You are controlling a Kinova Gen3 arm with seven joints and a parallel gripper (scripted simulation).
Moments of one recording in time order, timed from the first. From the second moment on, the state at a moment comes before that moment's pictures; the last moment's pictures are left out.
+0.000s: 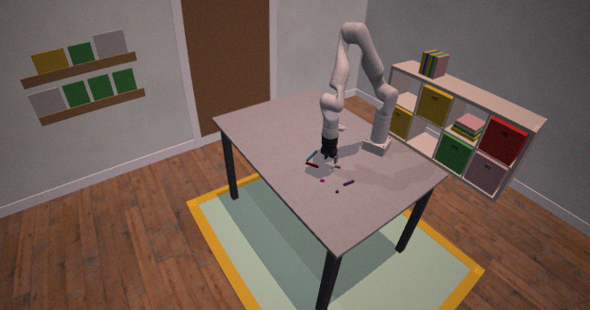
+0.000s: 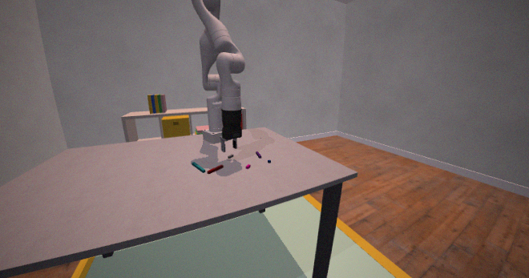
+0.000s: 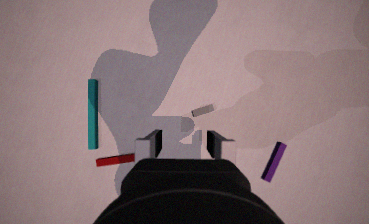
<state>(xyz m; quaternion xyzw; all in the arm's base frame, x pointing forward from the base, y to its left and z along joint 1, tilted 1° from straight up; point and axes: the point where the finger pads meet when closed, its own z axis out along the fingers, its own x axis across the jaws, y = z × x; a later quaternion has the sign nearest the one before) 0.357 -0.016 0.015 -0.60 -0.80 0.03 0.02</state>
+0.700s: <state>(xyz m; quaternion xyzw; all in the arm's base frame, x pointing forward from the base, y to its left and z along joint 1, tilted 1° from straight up) 0.381 0.044 0.015 -0.87 -0.50 0.04 0.01</state>
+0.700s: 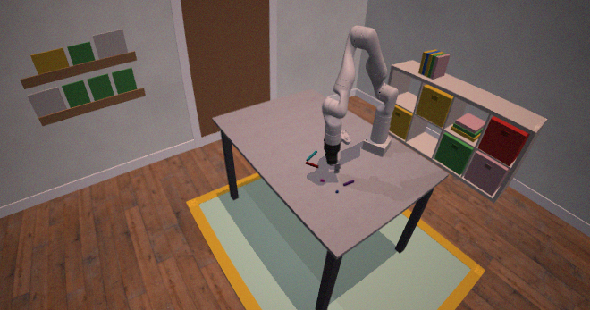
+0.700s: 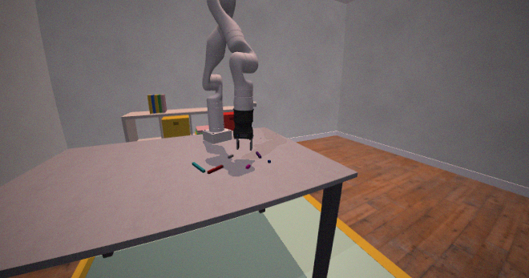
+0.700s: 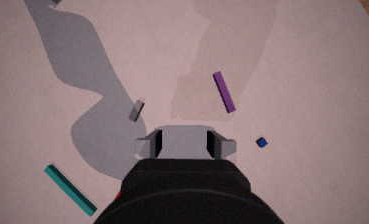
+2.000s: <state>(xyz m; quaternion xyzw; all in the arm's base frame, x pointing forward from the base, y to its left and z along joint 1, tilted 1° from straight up) 0.436 0.127 0.026 -1.00 -0.09 0.00 0.00</state>
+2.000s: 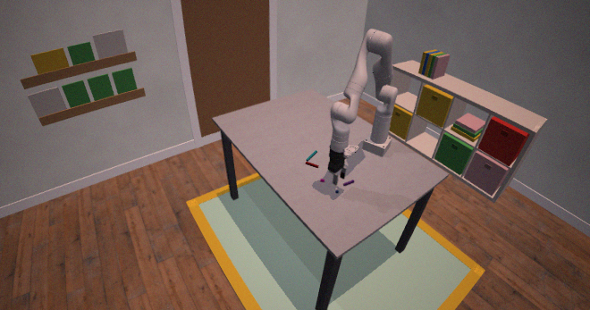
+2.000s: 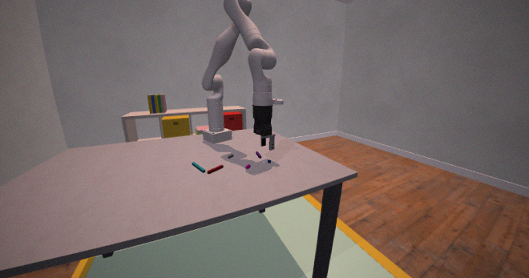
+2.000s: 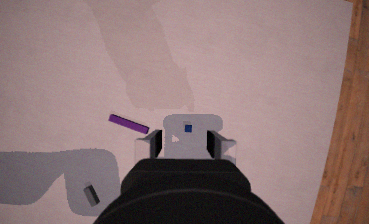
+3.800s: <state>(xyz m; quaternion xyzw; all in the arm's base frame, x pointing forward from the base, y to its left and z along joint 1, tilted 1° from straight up) 0.439 0.133 0.027 -1.00 -0.06 0.00 0.00</state>
